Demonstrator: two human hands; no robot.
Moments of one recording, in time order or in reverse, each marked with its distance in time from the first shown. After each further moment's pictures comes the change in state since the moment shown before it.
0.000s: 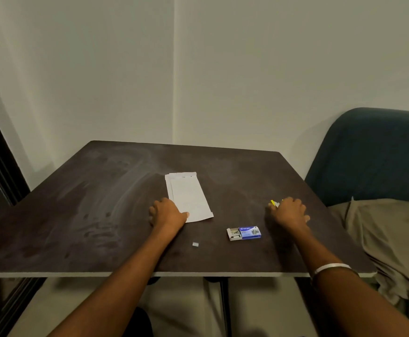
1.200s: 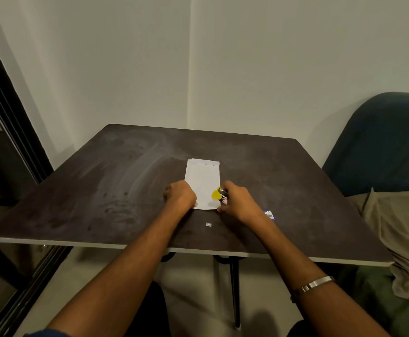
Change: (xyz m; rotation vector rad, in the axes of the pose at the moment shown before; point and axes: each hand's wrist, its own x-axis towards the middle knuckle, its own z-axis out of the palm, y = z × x) left_hand -0.002 0.011 -0.017 0.249 -0.147 -0.047; right_hand -0.100 -0.090 0.033 0.212 -0.316 -0.700
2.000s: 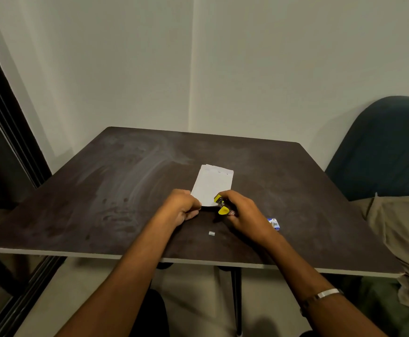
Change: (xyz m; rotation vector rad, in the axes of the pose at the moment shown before) left_hand -0.005 -0.012 0.001 -1.216 -0.292 -0.133; right_hand -0.004 0.026 0.010 0.074 0.147 -0.436
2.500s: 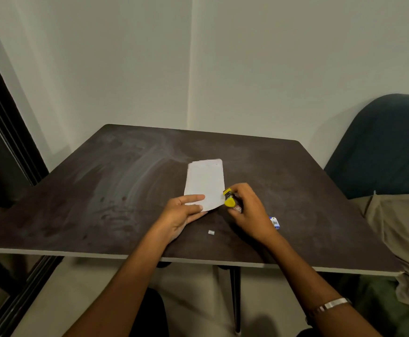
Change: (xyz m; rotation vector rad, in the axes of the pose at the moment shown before) left_hand 0.004 -0.035 -0.012 -0.246 -0.245 0.153; right_hand -0.003 0.000 -0.002 0.102 0.144 0.131
